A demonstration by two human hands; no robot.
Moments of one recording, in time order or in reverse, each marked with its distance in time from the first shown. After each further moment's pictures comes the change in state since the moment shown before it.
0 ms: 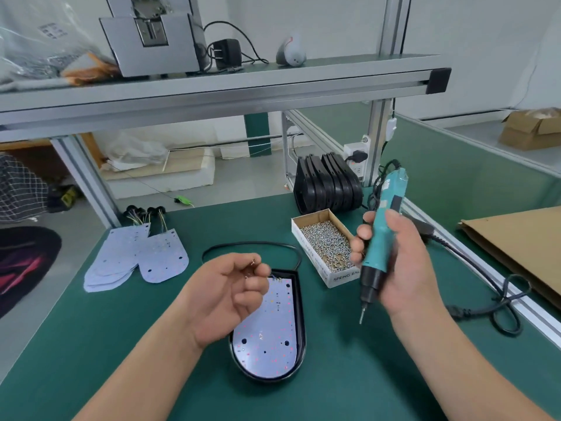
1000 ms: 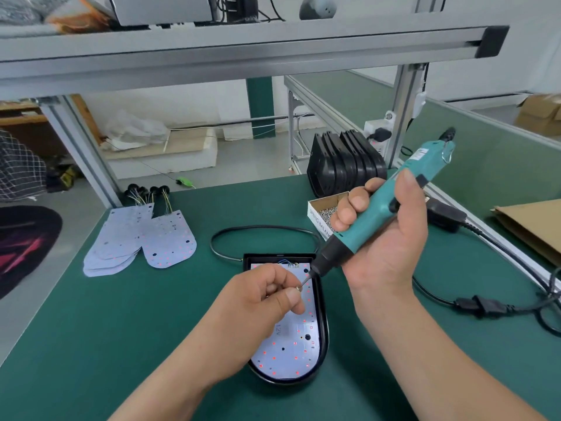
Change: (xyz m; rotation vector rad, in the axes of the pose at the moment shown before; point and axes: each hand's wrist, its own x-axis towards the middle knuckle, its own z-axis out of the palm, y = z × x) left_hand -0.025 -0.029 -0.014 1.038 0.056 0.378; right_hand -0.001 0.046 0.081 0.191 -0.041 -0.228
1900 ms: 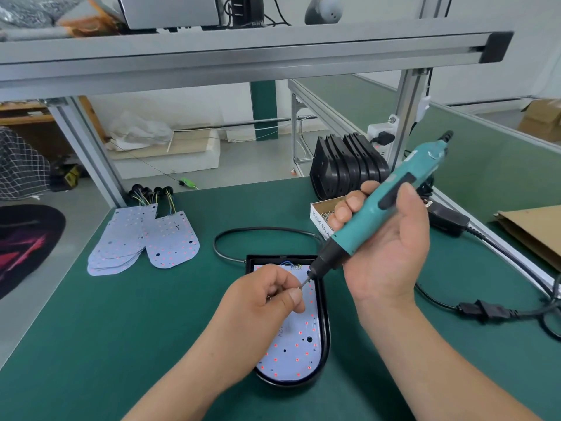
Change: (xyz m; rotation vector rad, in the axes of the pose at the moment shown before) left_hand 0.002 -0.007 0.007 0.110 0.110 -0.014; right_hand -0.004 0.003 -0.004 -0.001 -0.032 -0.008
